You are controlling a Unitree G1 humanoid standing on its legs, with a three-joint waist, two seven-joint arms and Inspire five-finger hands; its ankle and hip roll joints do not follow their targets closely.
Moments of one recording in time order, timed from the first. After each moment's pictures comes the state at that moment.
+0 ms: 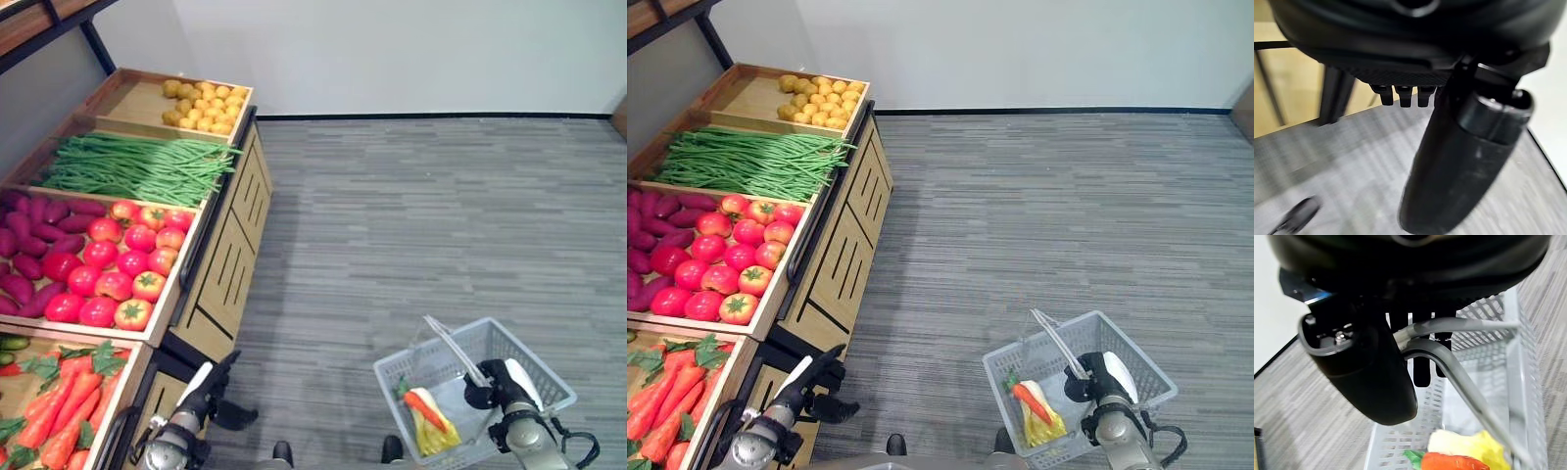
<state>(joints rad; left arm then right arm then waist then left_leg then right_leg) 0.25 0.42 -0.24 0.69 0.08 -0.17 0.03 0.10 -0.50 0.07 0.88 -0.19 -0.04 -0.24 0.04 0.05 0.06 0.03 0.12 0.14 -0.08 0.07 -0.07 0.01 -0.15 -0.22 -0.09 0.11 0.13</state>
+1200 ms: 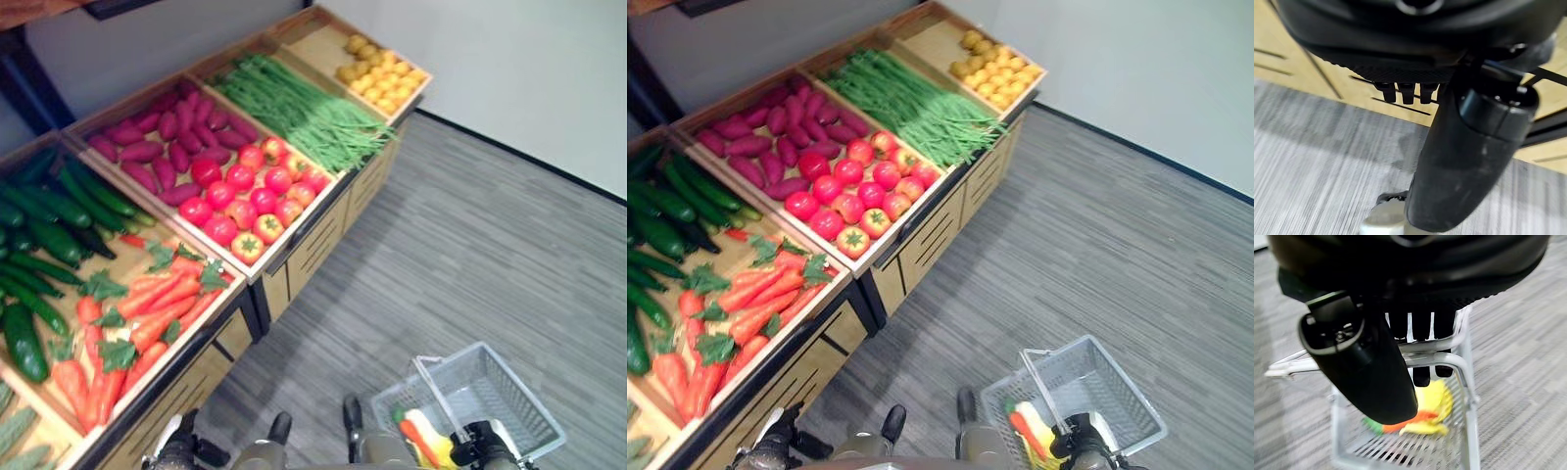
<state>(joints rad) 0.02 0.29 -0.11 1.22 0.11 -0.09 0.20 -0.03 -0.31 0.11 1.29 -0.14 -0.05 -0.27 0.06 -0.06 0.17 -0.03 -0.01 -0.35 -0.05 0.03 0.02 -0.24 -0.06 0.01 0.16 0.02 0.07</state>
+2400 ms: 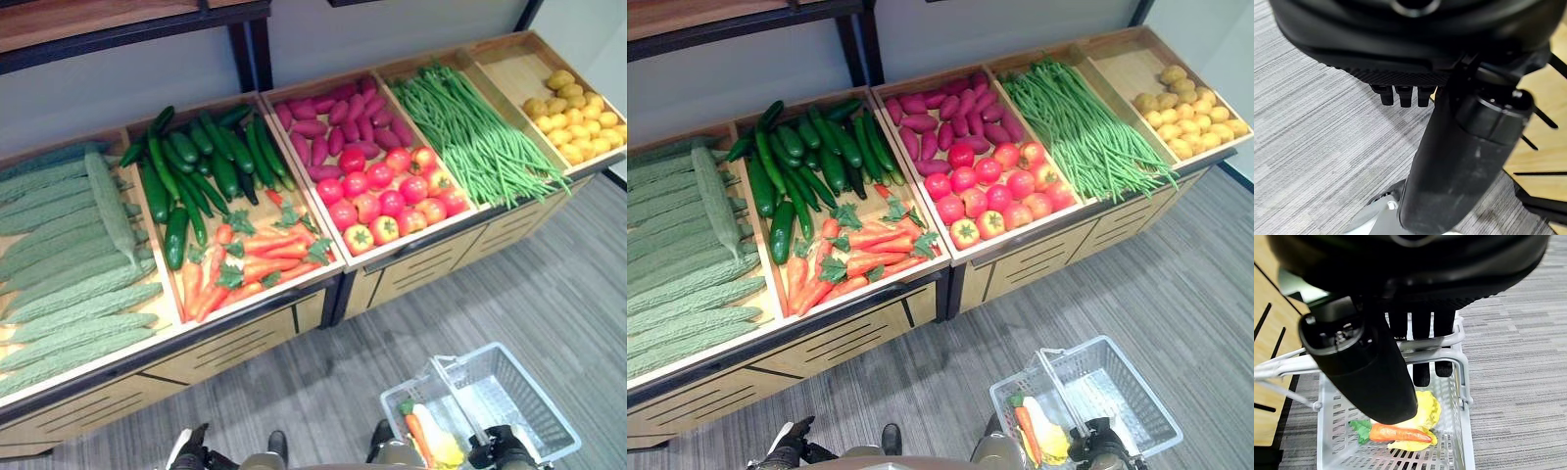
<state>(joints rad) 0.04 0.27 -0.15 1.19 0.08 -0.06 0.20 -0.01 -0.37 0.08 1.27 -0.15 -0.03 -0.26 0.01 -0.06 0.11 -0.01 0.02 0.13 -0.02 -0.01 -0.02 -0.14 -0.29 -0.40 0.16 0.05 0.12</state>
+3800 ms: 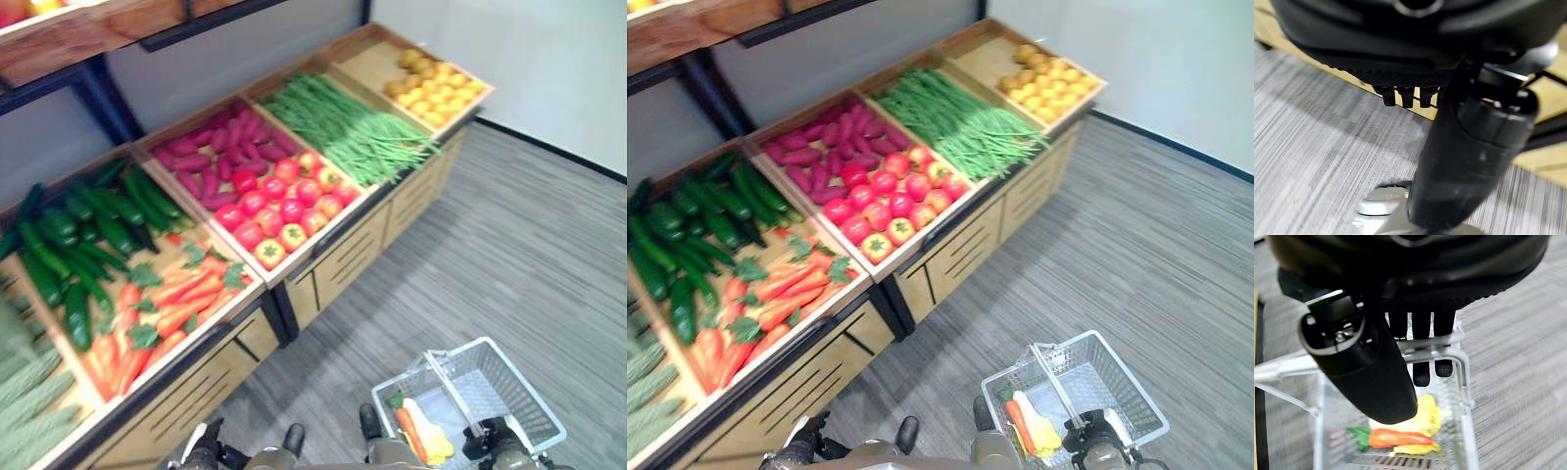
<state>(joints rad) 0.00 0.22 -0.18 1.27 0.10 -0.07 0.20 -0.06 -0.36 0.13 1.31 -0.11 -0.04 -0.24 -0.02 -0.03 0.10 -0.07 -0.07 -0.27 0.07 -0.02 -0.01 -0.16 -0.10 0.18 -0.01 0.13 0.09</state>
